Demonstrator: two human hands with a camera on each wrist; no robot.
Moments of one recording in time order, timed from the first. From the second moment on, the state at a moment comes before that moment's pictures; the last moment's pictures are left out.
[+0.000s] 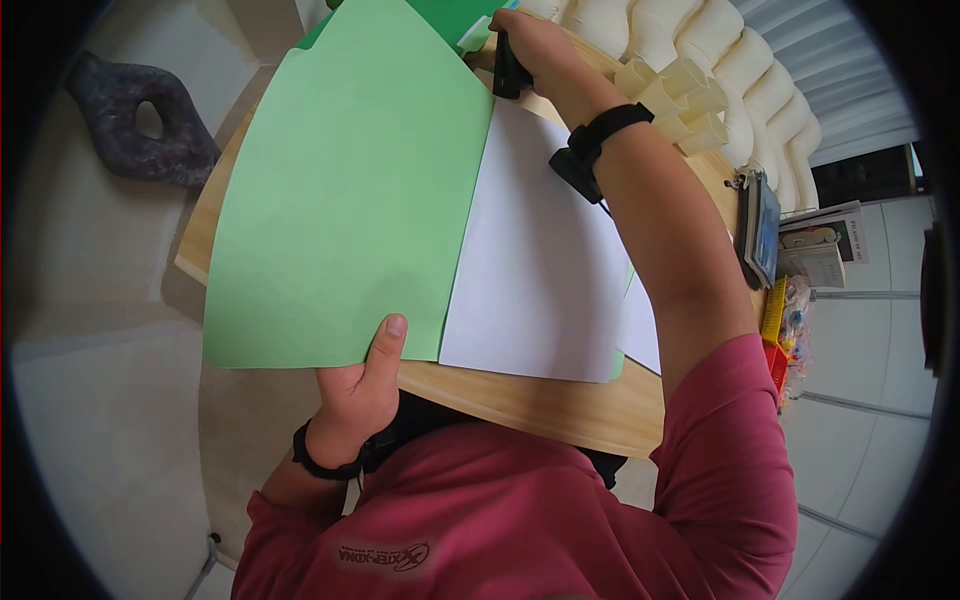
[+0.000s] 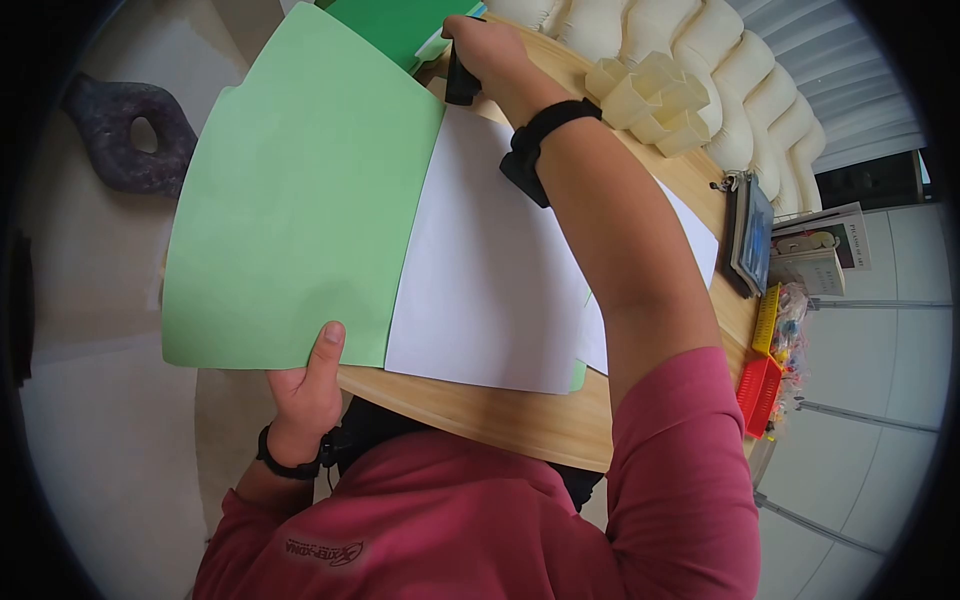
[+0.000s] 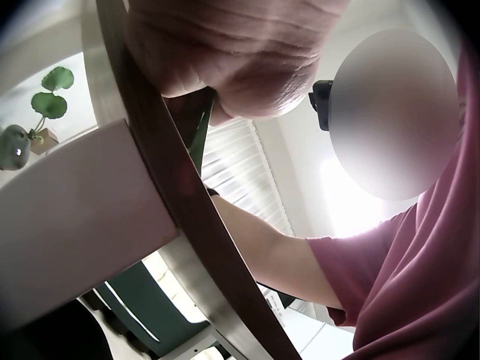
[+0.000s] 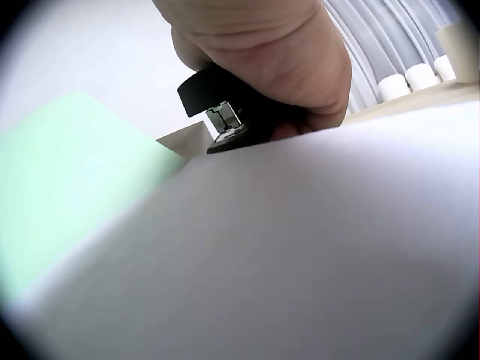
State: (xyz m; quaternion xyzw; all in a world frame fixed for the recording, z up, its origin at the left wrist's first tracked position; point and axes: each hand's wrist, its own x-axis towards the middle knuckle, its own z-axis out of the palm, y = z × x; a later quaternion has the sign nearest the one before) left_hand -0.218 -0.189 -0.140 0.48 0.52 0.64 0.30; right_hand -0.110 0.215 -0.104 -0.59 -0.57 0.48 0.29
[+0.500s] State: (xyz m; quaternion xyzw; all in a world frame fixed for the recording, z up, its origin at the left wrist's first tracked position) left_hand -0.220 -0.191 -0.143 0.49 0.52 0.63 0.29; right_hand -0.113 0.200 -0.102 -0.61 -0.70 0.30 0.23
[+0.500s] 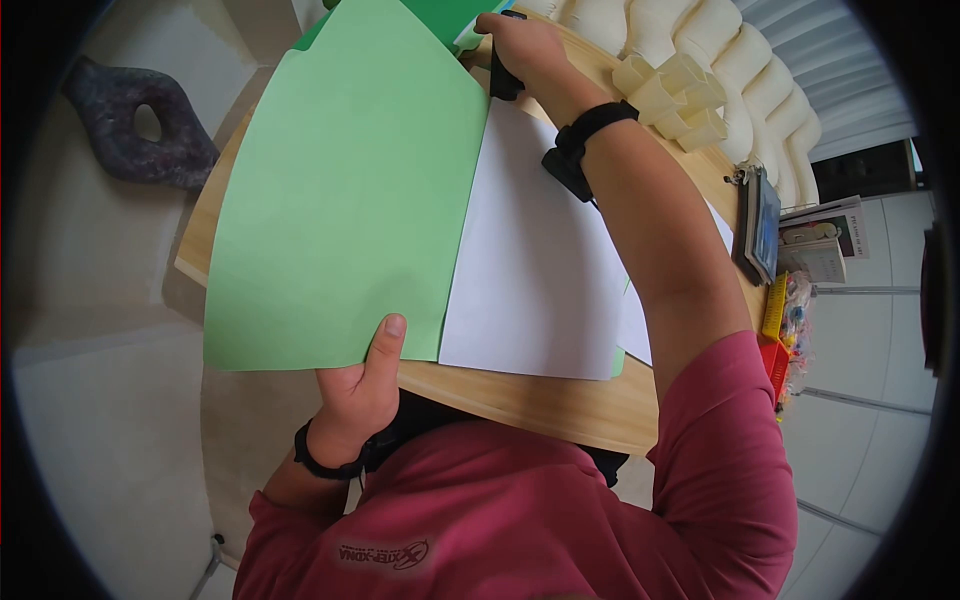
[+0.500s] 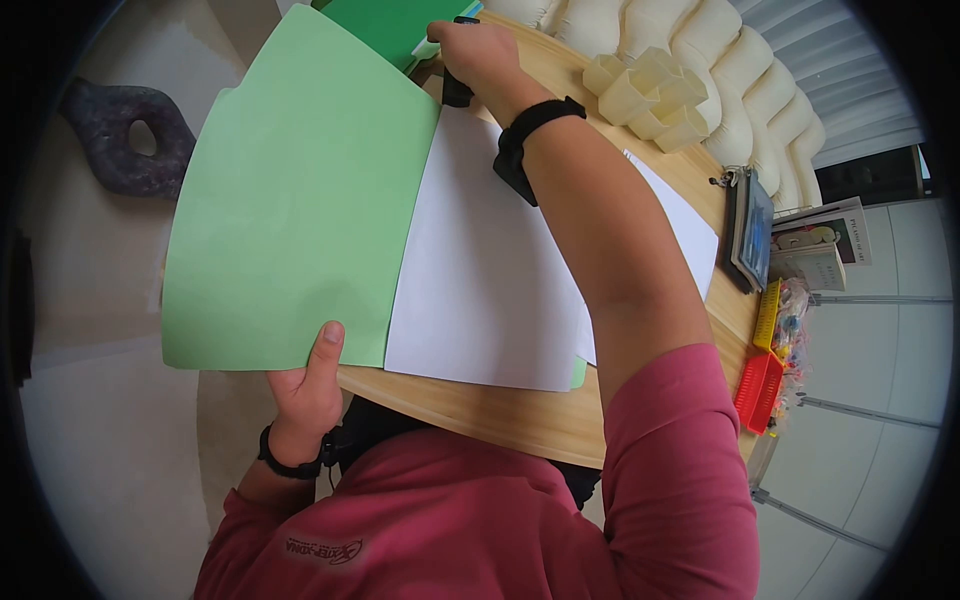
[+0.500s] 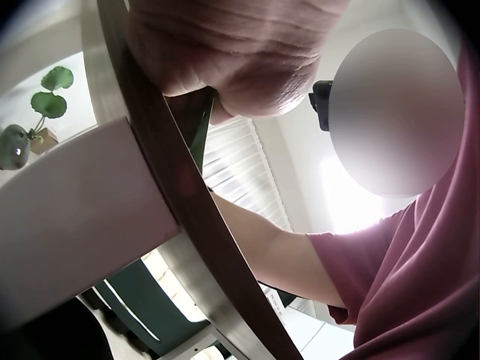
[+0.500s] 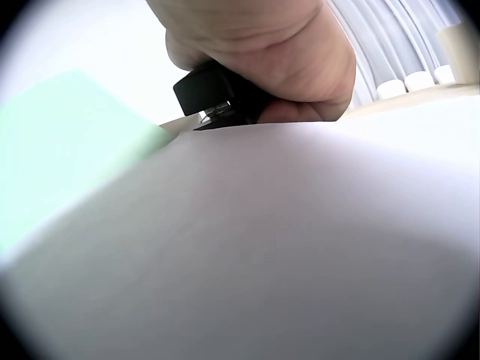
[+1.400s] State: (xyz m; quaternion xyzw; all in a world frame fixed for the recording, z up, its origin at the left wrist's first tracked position) left_hand -0.214 -0.193 -0.140 0.49 0.54 0.62 0.30; right_hand -0.031 0.230 -0.096 -0.71 -0.63 0.19 0.24
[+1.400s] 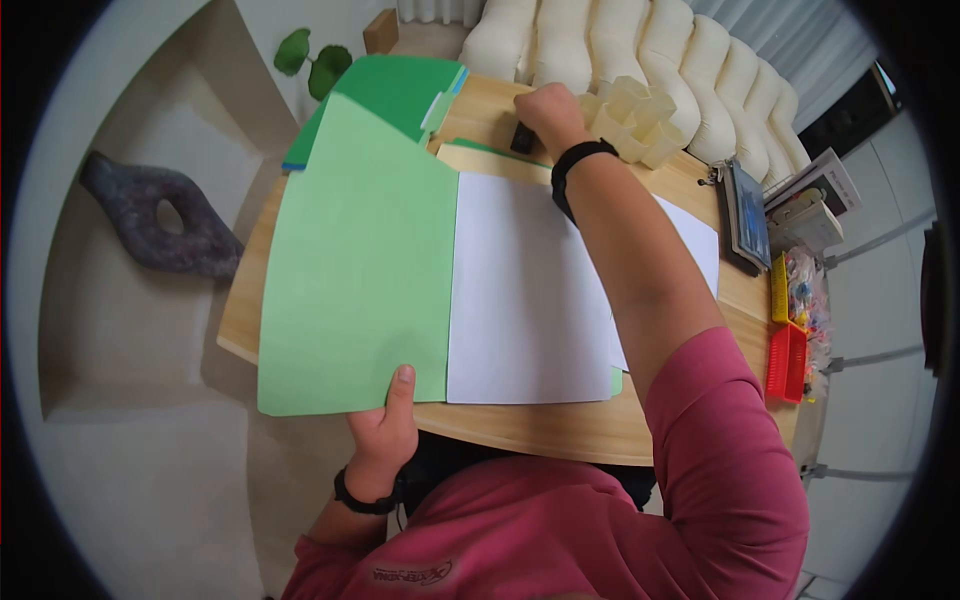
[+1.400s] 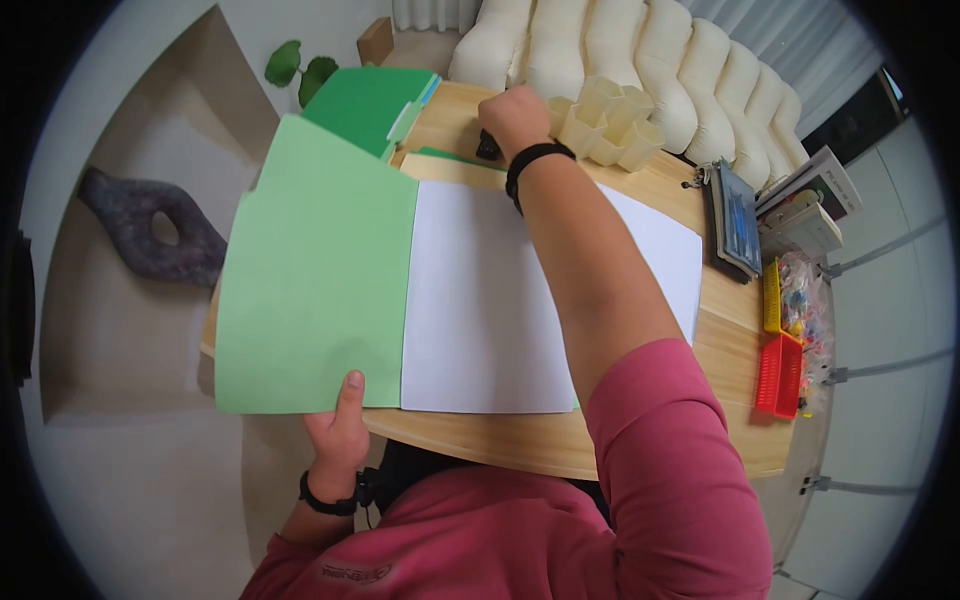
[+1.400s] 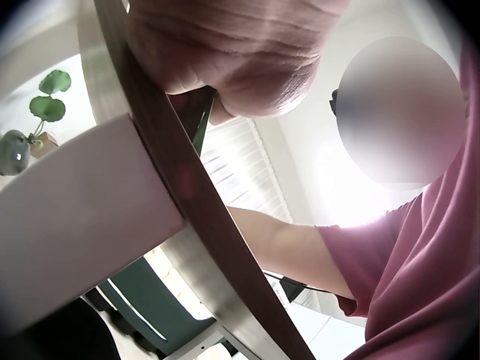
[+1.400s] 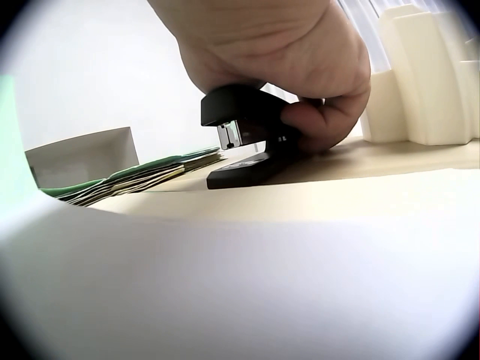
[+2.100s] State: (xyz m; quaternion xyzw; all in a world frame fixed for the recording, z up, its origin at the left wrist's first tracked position) left_hand -0.186 -0.203 -0.095 0.74 0.48 0.45 0.13; right_hand 0.143 -0.015 -0.016 -0.61 -0.70 0.29 0.24
